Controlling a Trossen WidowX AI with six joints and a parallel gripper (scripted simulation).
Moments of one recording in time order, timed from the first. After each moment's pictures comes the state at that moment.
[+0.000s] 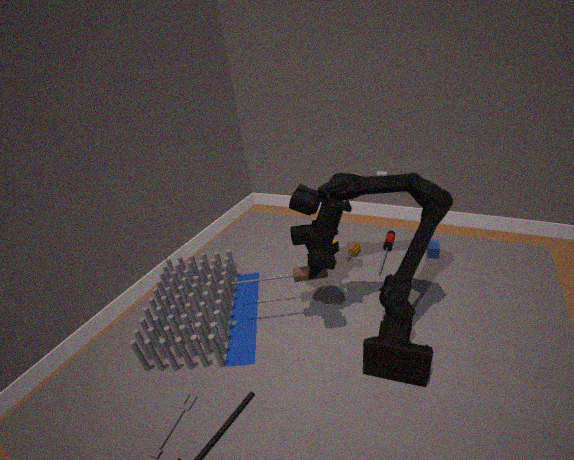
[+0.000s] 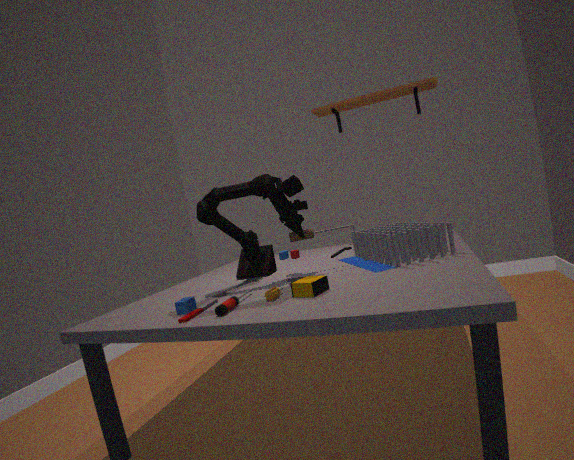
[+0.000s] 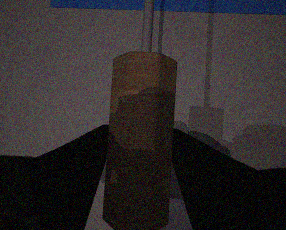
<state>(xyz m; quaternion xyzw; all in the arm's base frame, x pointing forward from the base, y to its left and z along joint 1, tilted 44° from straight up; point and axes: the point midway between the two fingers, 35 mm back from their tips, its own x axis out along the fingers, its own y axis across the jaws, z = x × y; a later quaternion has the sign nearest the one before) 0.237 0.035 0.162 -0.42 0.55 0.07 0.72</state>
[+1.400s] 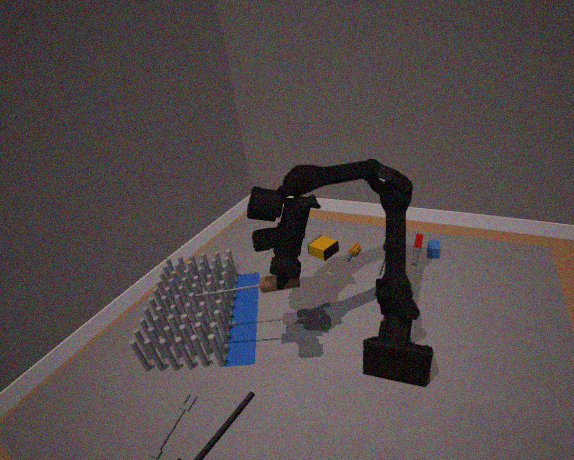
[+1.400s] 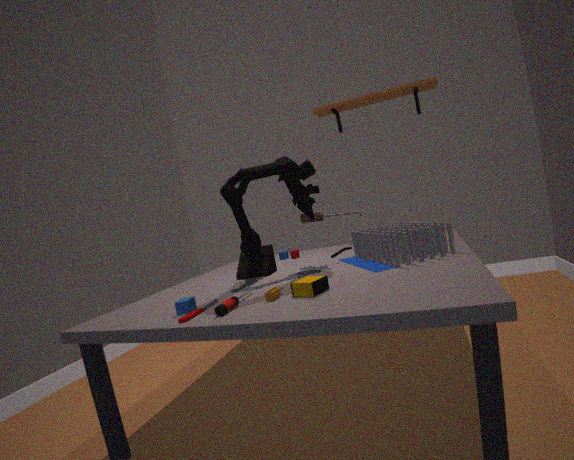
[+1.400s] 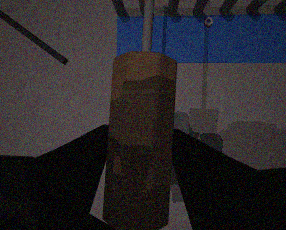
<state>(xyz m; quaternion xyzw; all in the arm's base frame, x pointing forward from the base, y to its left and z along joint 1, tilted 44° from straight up) 0.240 0.165 0.119 -0.40 0.58 0.04 0.71</state>
